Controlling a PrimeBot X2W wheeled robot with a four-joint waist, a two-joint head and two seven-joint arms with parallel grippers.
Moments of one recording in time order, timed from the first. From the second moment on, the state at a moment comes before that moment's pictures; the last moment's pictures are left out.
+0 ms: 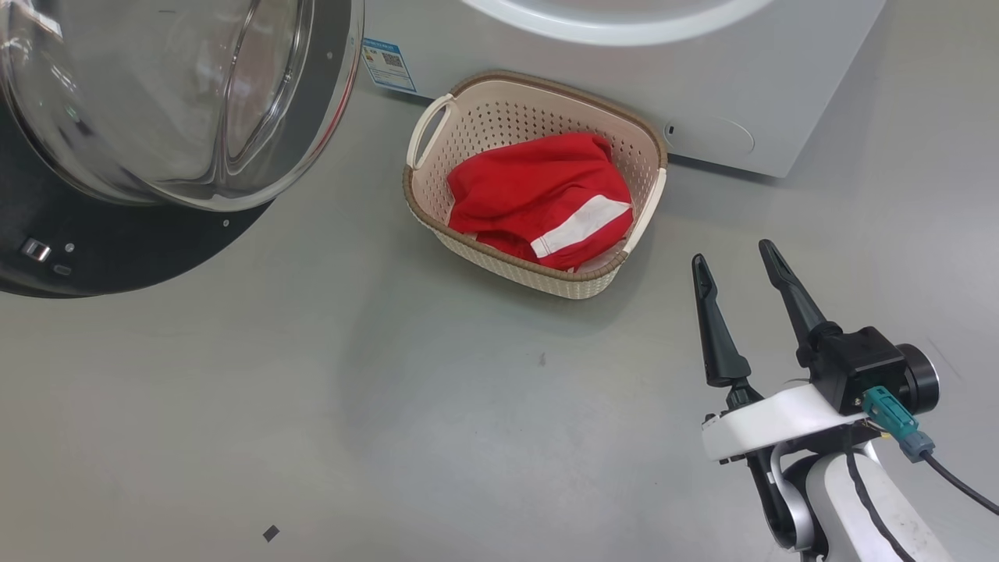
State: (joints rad) left arm -0.86 0.36 0.64 0.83 -1.15 0.08 0.37; right arm -0.12 -0.15 0.35 -0.07 0.29 -0.04 -0.13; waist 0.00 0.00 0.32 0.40
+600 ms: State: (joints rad) left arm -0.92 0.35 0.63 0.93 -1.21 0.10 0.56; right arm -0.12 -0.15 0.35 -0.06 0.29 -0.05 -0.13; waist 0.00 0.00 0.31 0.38
